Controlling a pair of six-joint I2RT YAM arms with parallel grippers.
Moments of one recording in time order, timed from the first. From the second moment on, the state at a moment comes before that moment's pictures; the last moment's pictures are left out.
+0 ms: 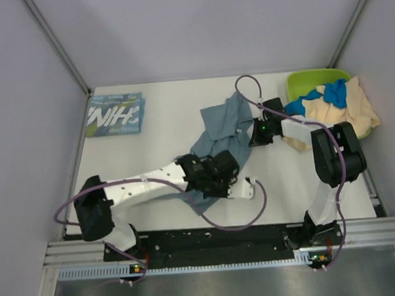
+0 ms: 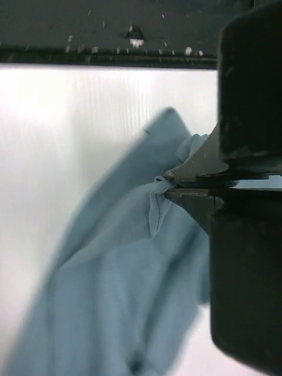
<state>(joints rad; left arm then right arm) -1.21 1.62 1.17 -0.78 0.04 0.64 0.27 1.82 1.09 -0.30 -0.27 0.37</state>
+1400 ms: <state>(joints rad) 0.05 1.16 2.01 -0.80 -0.08 0.48 0.07 0.85 1.50 -0.49 -0.34 0.16</state>
